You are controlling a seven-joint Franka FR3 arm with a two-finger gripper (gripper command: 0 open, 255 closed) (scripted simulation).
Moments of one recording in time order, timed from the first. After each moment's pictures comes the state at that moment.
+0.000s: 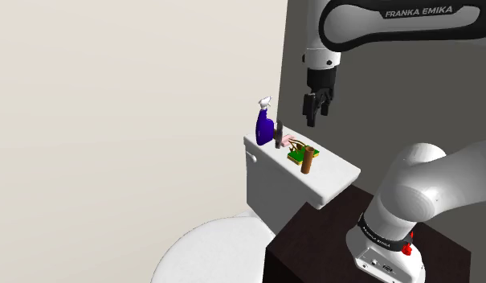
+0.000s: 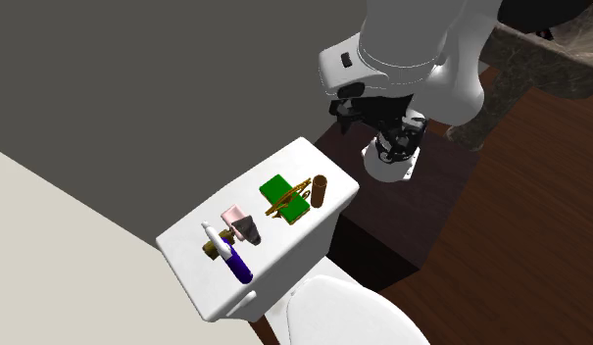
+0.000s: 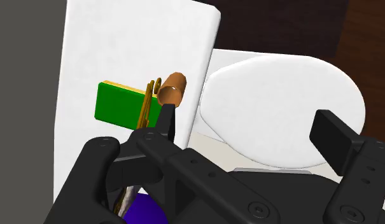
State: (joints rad) arm 0.00 -0.78 -0.01 -2.45 -0.02 1.53 -0.05
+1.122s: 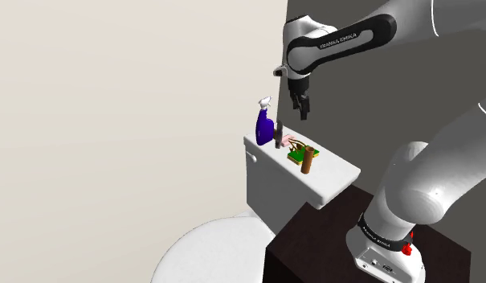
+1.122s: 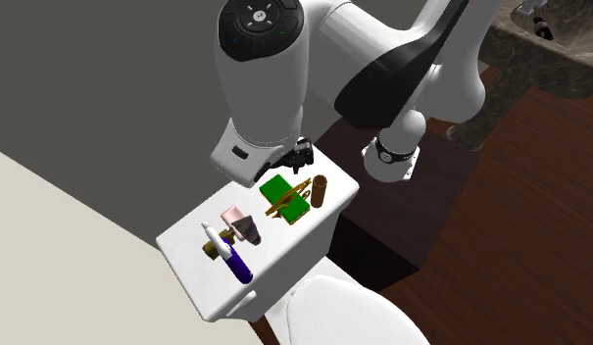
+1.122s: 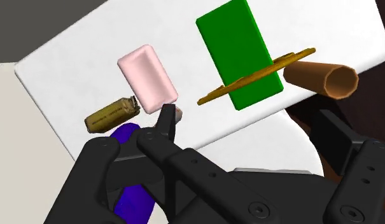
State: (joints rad) arm 0.13 -0.36 -0.31 -2.31 -0.30 1.87 -0.95
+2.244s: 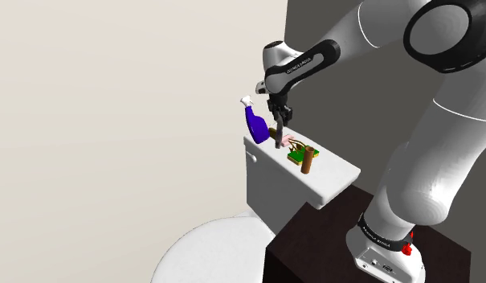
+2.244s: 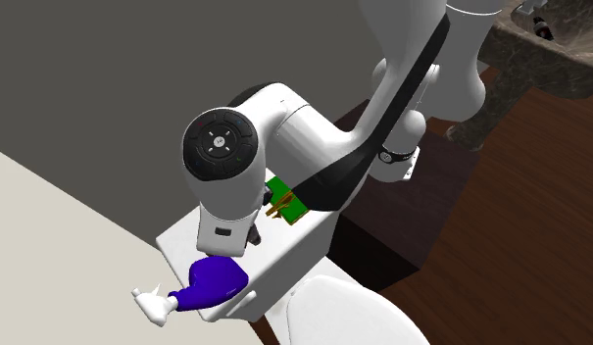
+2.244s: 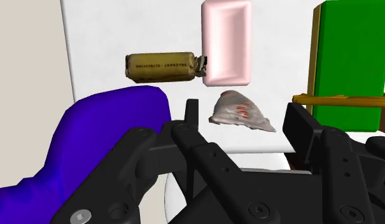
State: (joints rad) arm 0.19 -0.04 -0.37 -2.20 -0.29 2.14 -1.37
